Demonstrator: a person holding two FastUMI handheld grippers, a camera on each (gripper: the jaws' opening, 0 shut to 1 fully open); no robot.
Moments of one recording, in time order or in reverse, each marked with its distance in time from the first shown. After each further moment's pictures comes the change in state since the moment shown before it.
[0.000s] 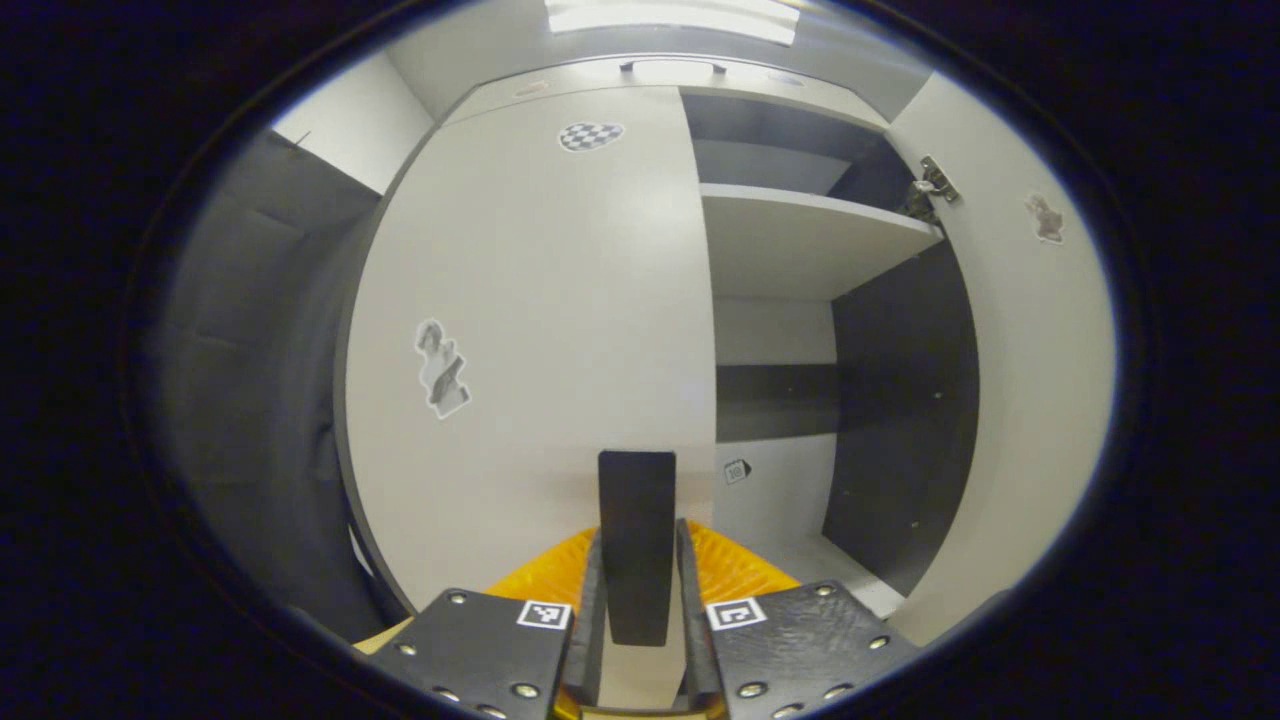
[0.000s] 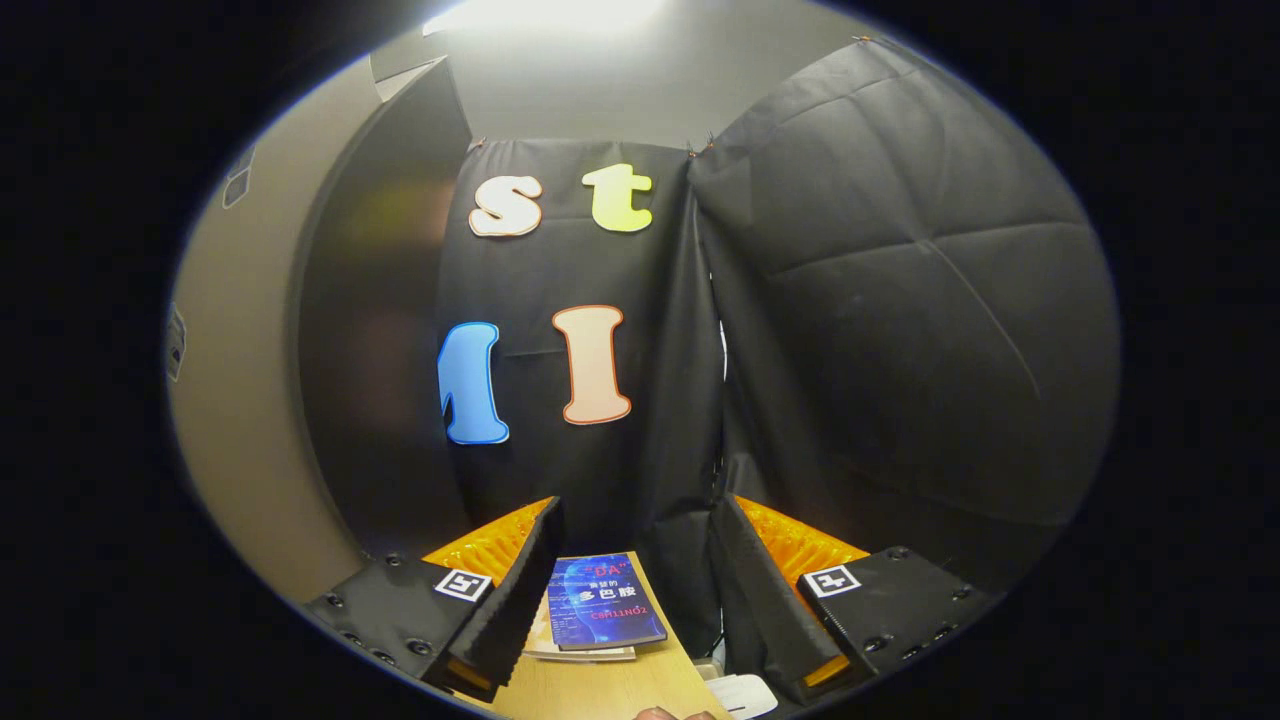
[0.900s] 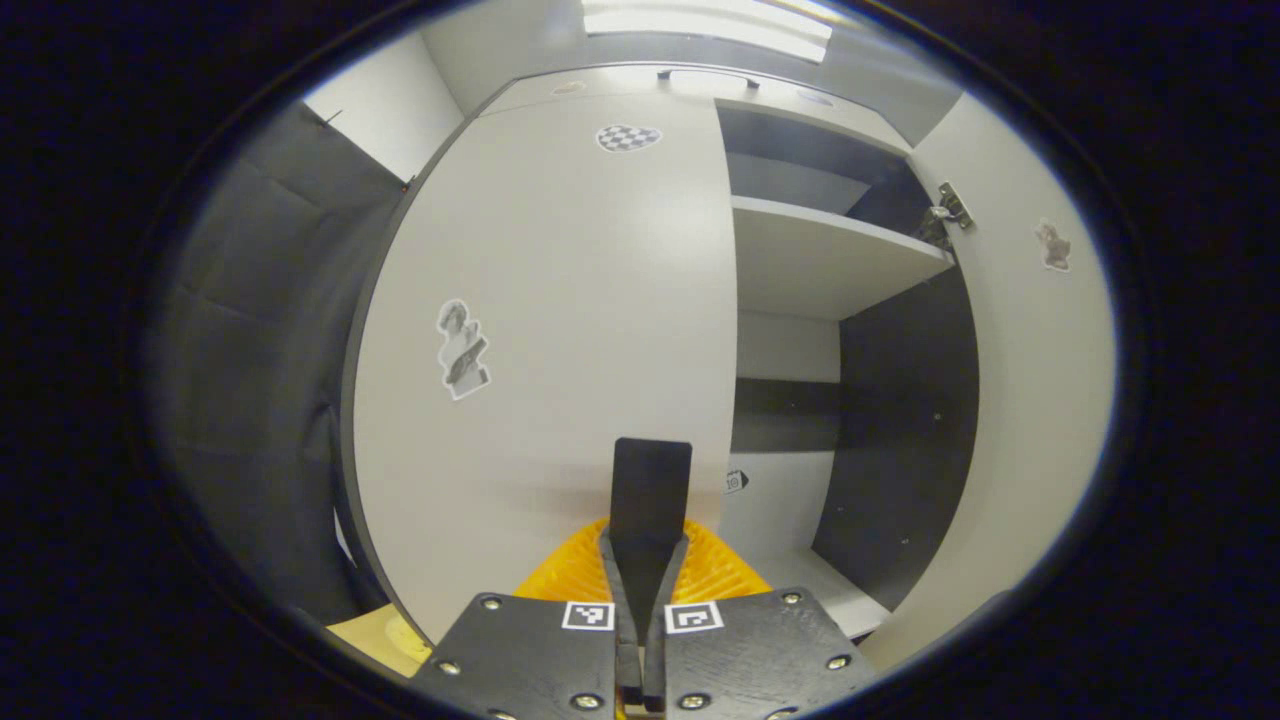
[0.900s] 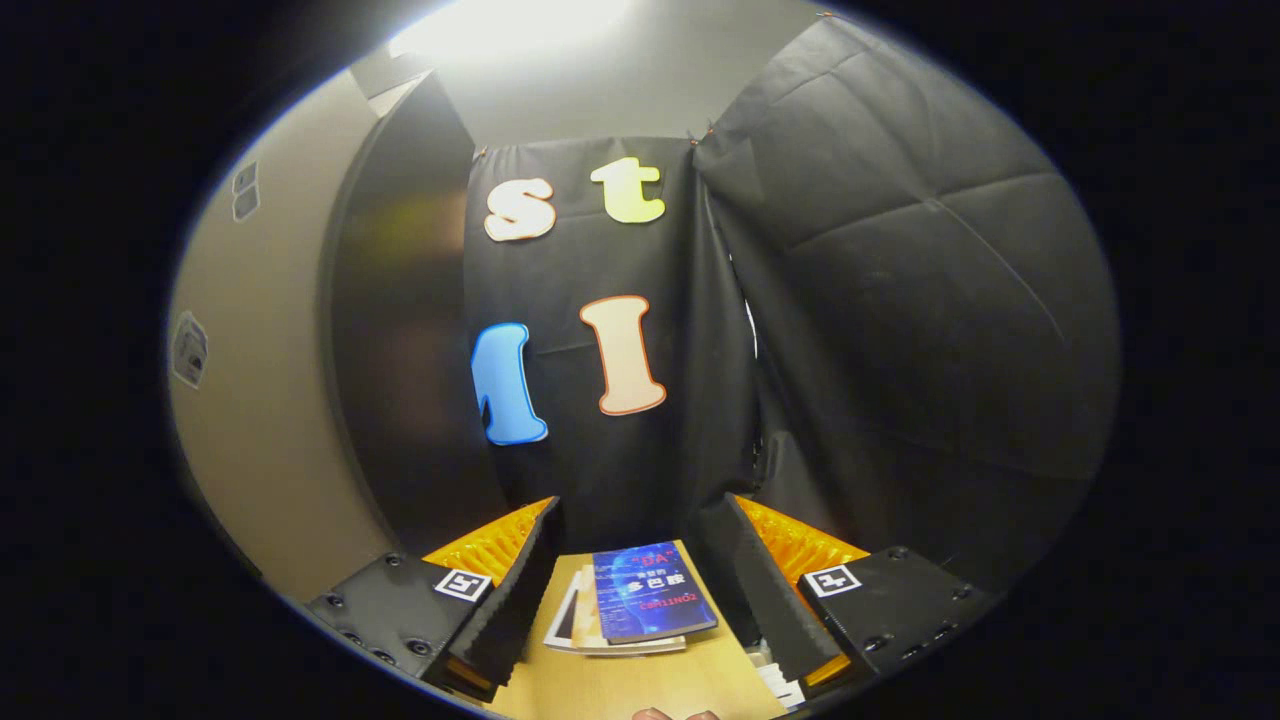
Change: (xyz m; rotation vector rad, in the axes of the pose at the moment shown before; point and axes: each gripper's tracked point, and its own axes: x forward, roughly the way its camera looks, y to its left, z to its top) left arm -0.002 0.001 -0.004 -0.062 -0.025 -0.006; right arm -0.023 0.028 -0.012 0.138 0.000 0.109
